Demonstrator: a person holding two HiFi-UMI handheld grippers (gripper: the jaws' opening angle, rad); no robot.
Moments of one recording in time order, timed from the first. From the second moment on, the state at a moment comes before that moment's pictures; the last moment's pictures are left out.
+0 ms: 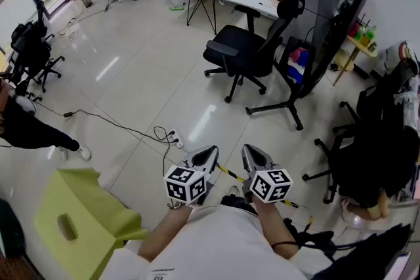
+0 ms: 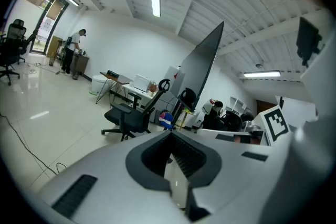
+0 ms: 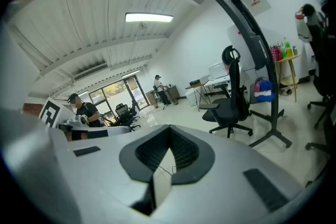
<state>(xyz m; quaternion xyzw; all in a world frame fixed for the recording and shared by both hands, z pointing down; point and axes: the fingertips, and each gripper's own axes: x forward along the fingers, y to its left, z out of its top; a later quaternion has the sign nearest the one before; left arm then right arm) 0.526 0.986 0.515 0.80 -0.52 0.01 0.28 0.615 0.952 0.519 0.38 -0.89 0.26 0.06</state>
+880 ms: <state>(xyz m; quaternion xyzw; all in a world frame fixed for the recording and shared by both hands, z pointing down) 0.452 1.021 0.518 0.80 -0.53 0.01 0.28 0.548 0.987 0.524 0.38 -0.88 0.26 0.07</state>
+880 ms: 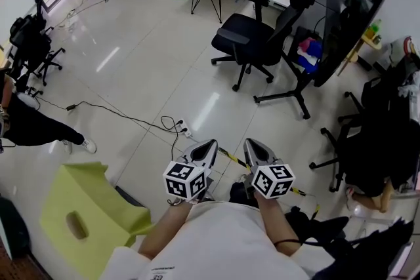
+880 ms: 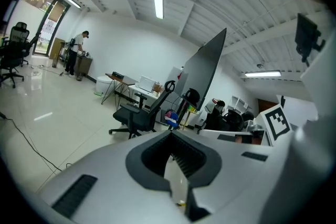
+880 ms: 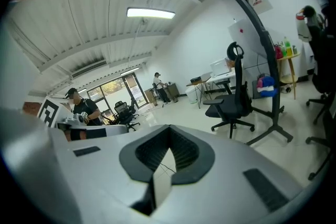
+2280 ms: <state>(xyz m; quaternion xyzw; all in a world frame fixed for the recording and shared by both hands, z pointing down) 0.440 0.816 0.527 0.79 -0.55 0.02 0.26 0.539 0.780 0.533 0.37 -0.89 0.25 0.07</state>
